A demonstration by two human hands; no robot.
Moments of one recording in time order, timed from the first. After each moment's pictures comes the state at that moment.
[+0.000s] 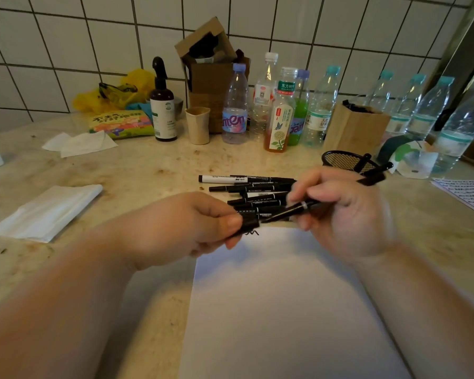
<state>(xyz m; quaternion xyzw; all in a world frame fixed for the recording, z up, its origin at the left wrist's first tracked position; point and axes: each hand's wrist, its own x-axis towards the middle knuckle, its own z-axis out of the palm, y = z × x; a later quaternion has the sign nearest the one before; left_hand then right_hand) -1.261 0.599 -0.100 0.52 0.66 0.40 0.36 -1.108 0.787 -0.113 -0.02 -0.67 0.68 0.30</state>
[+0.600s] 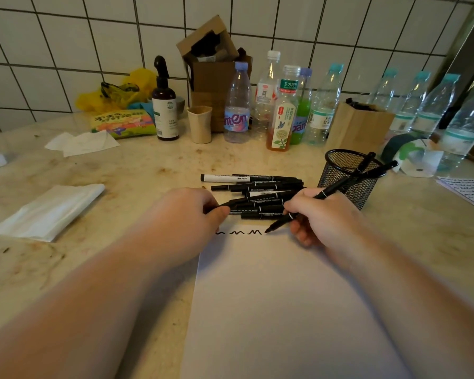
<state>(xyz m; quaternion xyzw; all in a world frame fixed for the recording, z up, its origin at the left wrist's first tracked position) -1.276 0.622 -0.138 0.38 0.88 0.28 0.01 -1.122 0.790 -0.131 -0.31 -0.72 0.58 0.23</state>
